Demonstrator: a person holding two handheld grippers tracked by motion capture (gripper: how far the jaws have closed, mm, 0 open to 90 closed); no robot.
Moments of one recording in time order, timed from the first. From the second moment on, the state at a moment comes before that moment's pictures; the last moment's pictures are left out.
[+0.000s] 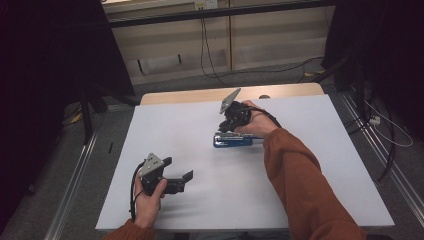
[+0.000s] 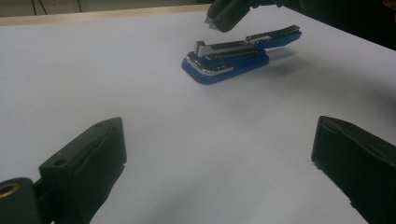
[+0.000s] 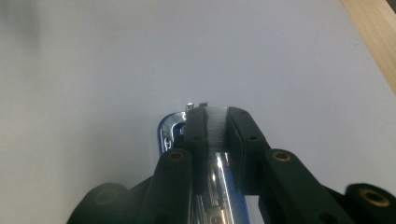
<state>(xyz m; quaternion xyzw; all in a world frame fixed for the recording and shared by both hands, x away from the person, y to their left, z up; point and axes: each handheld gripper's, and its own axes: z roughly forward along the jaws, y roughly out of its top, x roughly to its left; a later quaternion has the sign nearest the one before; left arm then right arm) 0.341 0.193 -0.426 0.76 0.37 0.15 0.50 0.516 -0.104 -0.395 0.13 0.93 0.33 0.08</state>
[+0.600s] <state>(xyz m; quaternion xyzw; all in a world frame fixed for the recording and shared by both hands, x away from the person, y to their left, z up) 0.342 0.193 -0.427 0.76 0.37 0.15 0.50 0.518 -0.102 -0.406 0.11 0.94 0.32 0.06</state>
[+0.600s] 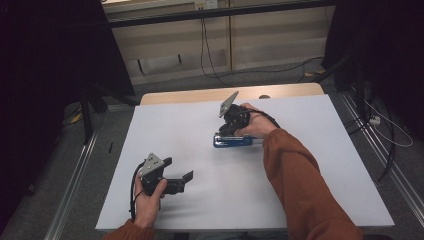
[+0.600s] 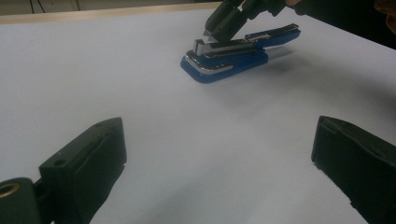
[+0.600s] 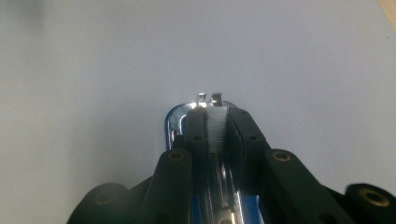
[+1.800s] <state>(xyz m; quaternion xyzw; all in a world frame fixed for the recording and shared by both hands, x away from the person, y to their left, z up) 0.342 0.193 -0.427 0.77 0.37 0.15 0.50 0.521 -0.099 -0.413 0.11 0.94 0.32 0.05</state>
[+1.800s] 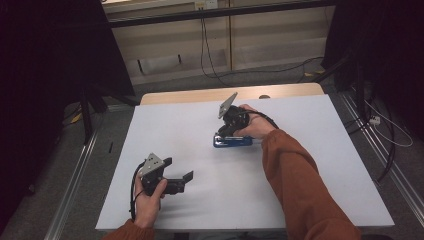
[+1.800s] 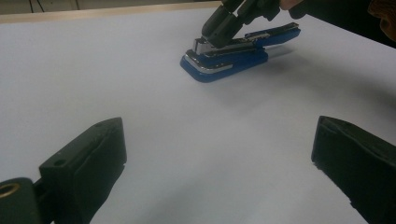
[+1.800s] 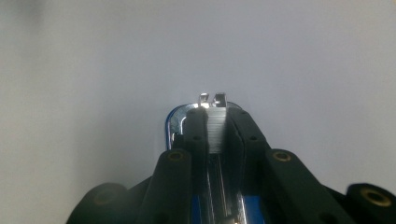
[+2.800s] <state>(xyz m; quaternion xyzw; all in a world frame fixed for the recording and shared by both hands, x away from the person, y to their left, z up) 0.342 0.193 -0.427 0.77 0.37 0.15 0.50 0.523 -0.103 -0.412 0.15 0.93 0.34 0.07</state>
